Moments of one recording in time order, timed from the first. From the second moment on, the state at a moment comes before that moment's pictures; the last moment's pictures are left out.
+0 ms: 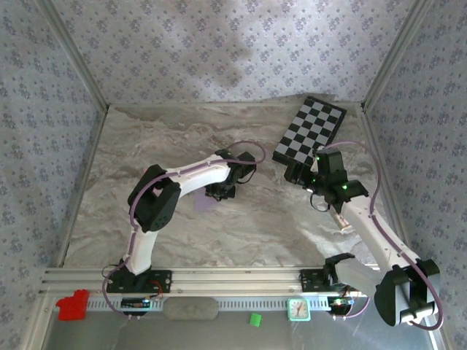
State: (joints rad) left arm -0.85 2.03 1.55 -1.13 -0.33 -0.78; right arm 0.25 1.06 0.78 -0.50 -0.17 0.58
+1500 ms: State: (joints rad) left arm -0.12 1.29 0.90 -0.60 0.31 -0.68; right arm 0.88 2.08 1.44 -0.44 -0.16 0.84
